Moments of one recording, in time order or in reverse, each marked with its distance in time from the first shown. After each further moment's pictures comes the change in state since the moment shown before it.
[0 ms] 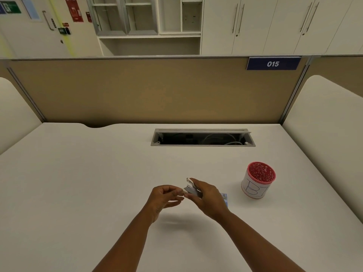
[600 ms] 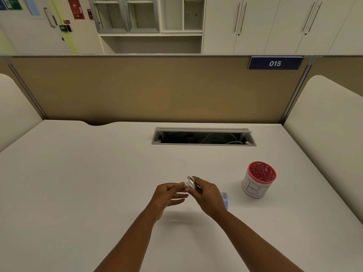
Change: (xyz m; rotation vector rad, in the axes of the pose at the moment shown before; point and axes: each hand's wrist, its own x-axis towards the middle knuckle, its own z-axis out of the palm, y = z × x) left_hand -0.001 0.005 0.011 -0.038 0.004 -0.027; right_hand 0.004 -0.008 0.004 0.073 0.048 0.107
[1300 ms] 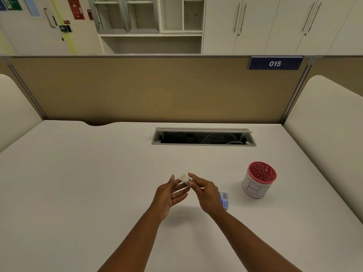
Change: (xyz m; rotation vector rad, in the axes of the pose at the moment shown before) left_hand 0.001 0.005 0.010 -0.379 0.041 -0.104; right_hand 0.004 -0.004 0.005 0.359 0.050 0.135
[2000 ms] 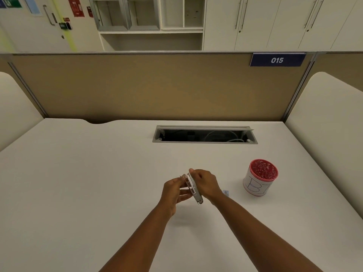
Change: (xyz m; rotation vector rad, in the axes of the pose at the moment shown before) left_hand 0.002 -0.005 0.020 0.232 0.134 0.076; right_hand 0.019 -0.023 -0.004 -0.245 -0.086 0.066
